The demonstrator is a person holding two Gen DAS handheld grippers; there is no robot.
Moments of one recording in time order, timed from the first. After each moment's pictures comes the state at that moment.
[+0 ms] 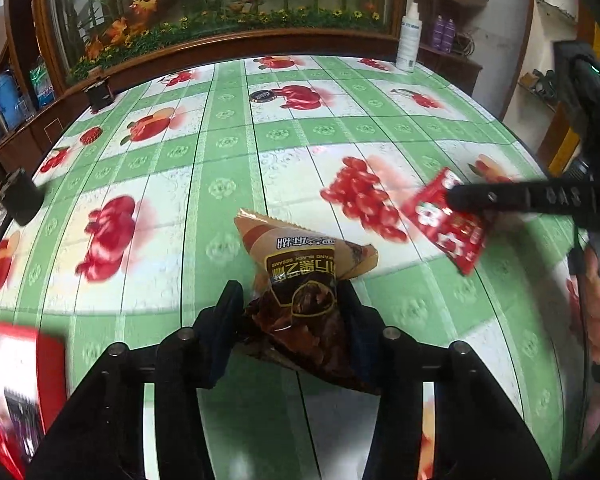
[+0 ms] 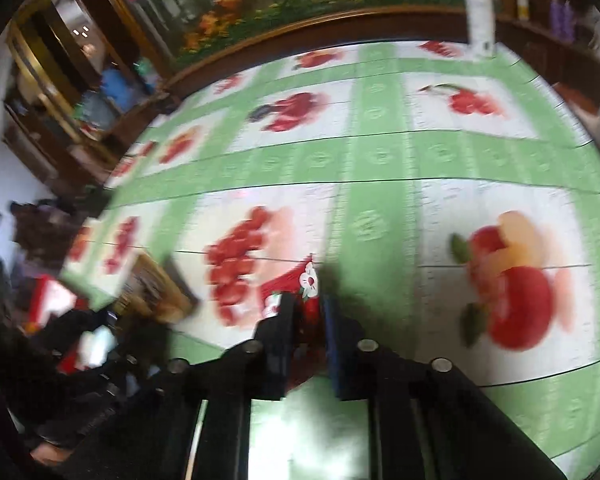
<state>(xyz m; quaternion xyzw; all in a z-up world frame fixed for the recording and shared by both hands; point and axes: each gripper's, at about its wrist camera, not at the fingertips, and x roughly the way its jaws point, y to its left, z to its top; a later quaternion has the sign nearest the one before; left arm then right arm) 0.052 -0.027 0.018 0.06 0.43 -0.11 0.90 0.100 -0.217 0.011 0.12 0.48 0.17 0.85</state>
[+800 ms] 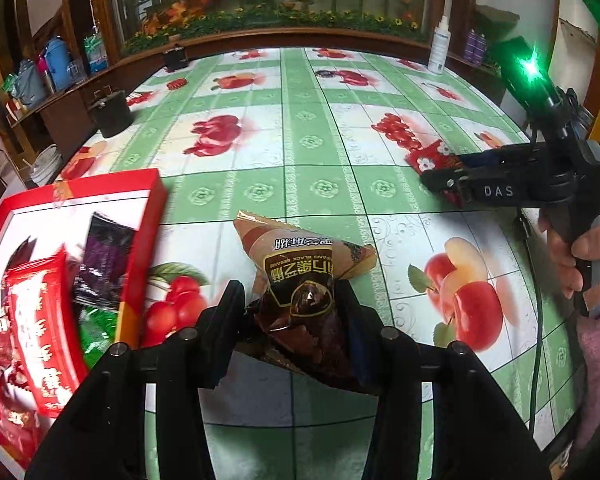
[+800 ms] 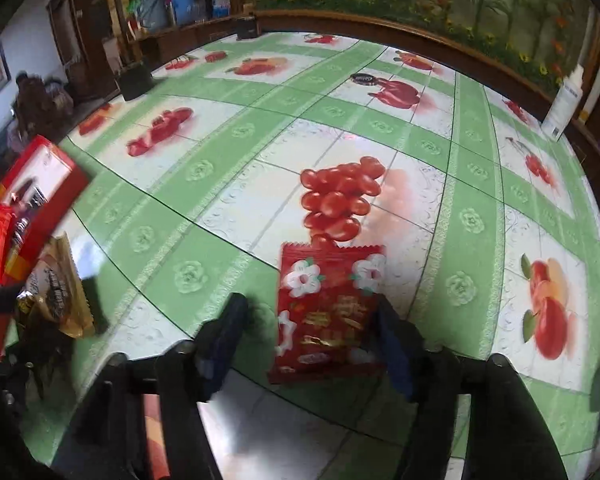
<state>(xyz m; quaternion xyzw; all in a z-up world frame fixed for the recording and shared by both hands) -0.051 0.039 0.021 0.03 0.43 -0.05 0.90 0.051 -0.133 0.004 -0.11 0.47 0.18 0.86</state>
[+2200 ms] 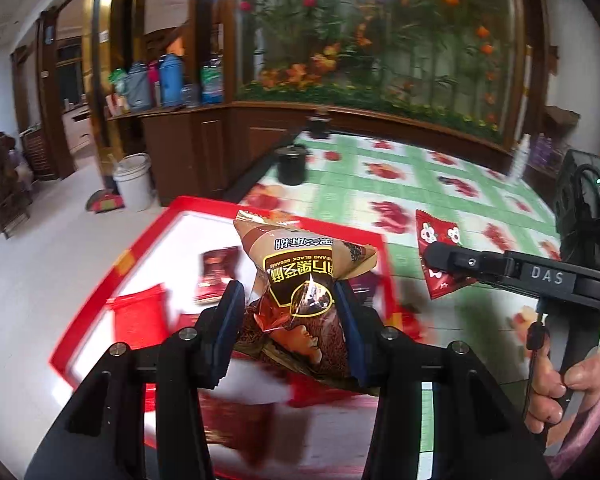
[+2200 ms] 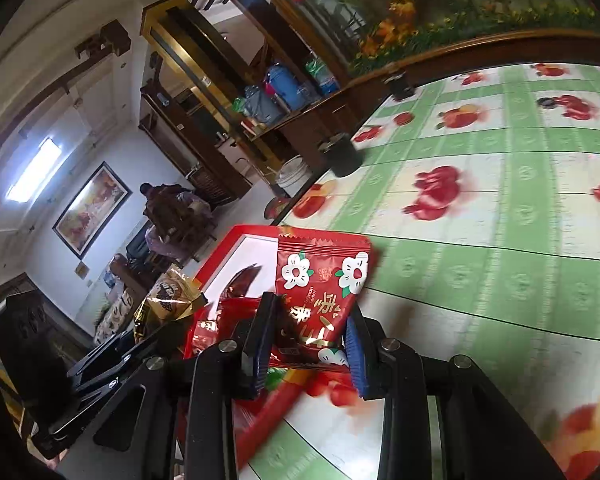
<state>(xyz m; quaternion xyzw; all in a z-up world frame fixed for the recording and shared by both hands) -0.127 0.201 0.069 -0.05 0.30 0.10 0.95 -0.013 0.033 0.034 0.15 0.38 0.40 0.82</state>
